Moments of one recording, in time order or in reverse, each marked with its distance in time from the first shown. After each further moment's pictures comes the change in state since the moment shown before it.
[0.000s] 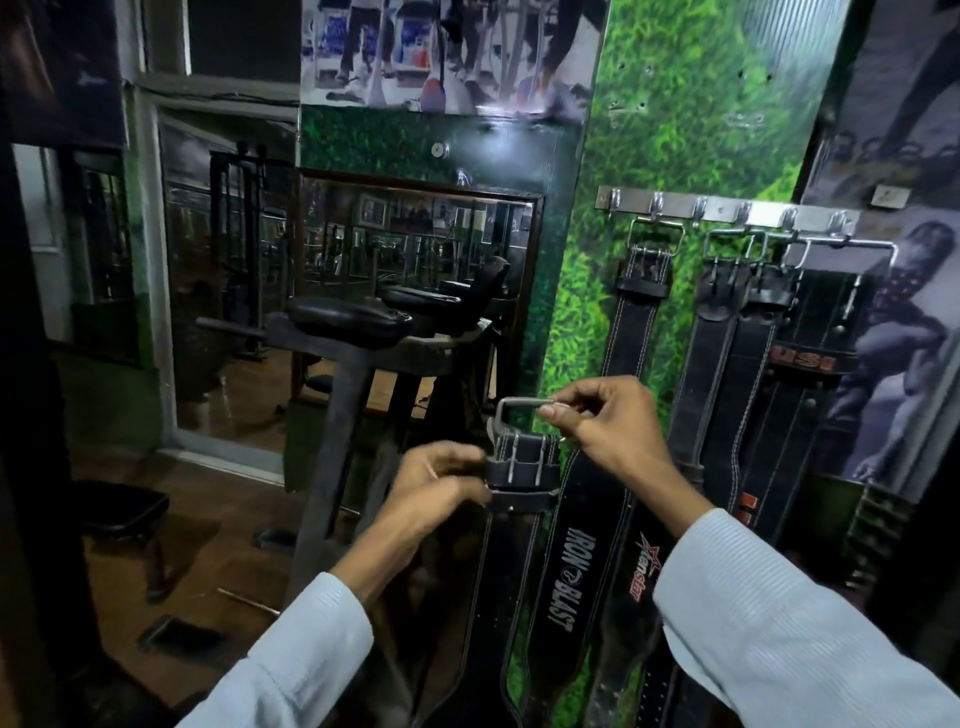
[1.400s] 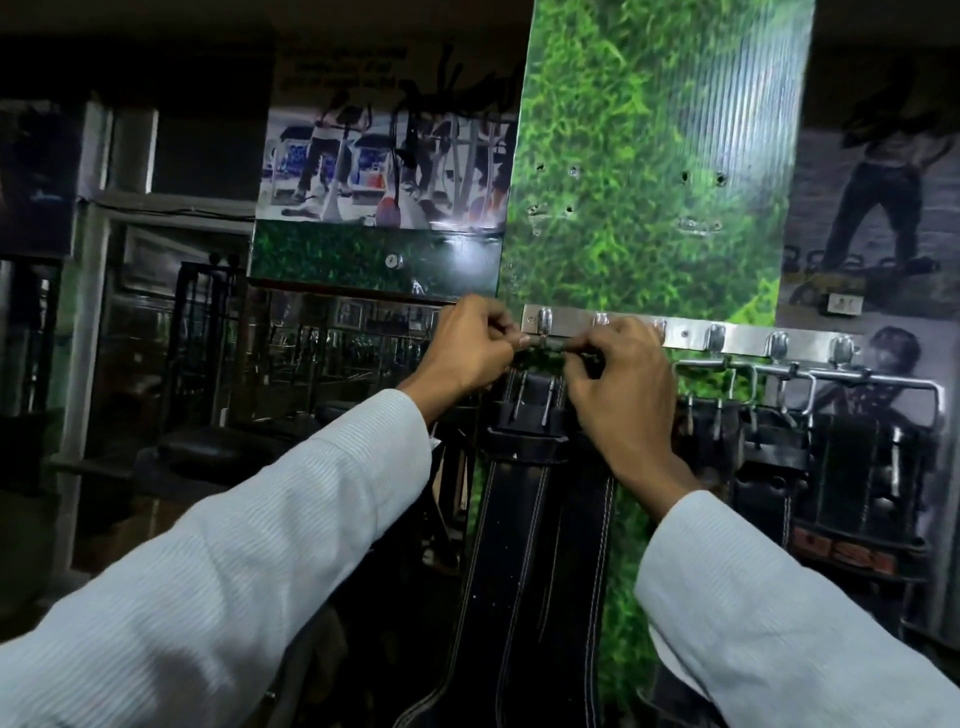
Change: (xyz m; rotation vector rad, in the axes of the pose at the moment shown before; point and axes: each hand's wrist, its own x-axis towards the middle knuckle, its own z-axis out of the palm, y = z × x) left_hand 0.296 0.220 0.135 0.608 0.161 0.687; right_hand 0.256 0.050 -0.072 -0.489 0.623 -0.390
